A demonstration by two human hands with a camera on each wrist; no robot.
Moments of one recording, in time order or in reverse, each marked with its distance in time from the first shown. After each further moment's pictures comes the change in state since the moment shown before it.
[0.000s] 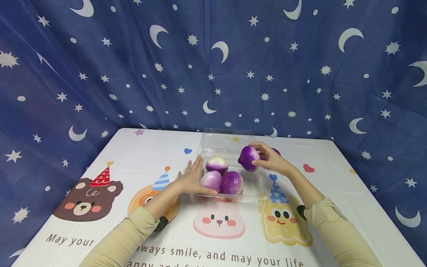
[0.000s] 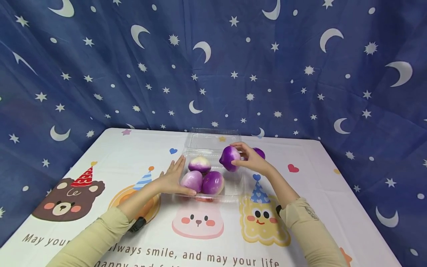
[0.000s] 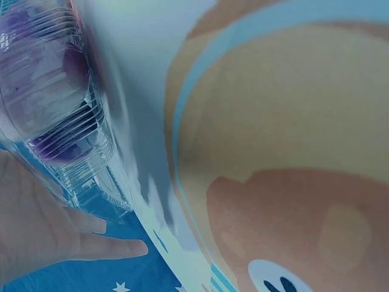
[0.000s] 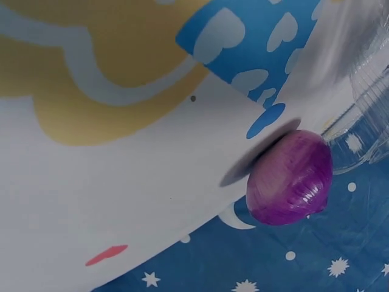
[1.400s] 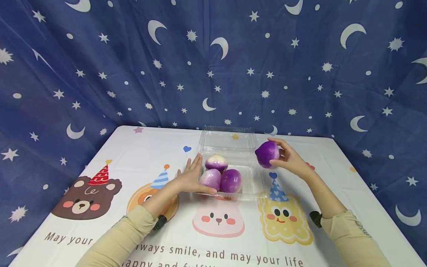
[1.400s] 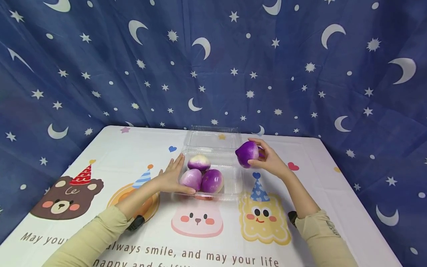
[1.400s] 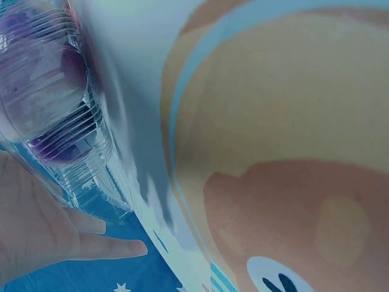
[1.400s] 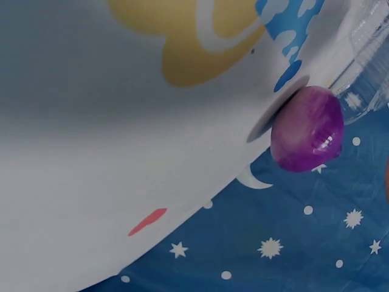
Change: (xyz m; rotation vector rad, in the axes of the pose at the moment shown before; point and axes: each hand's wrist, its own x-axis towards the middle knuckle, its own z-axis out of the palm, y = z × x) left_hand -0.002 0.001 -0.003 -0.019 -0.017 -0.001; right_hand -0.041 0.001 -0.024 0.008 0.183 -0.042
